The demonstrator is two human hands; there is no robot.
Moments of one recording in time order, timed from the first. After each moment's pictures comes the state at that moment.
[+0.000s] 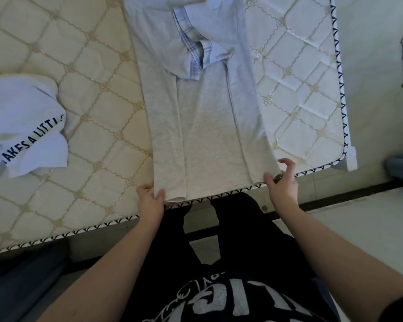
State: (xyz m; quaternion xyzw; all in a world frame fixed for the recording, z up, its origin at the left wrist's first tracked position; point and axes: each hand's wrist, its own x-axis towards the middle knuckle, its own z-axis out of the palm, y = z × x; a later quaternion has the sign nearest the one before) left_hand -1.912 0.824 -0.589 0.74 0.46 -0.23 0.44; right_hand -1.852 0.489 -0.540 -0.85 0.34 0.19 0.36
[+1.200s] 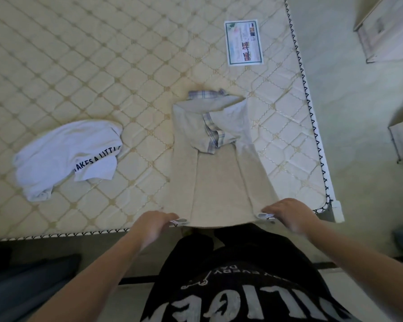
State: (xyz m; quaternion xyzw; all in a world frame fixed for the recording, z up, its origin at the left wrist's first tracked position) left_hand -1.923 0.839 -0.416 0.93 -0.08 -0.31 0.20; right_hand -1.811 0.419 -0.395 -0.88 -0.35 0.33 0.01
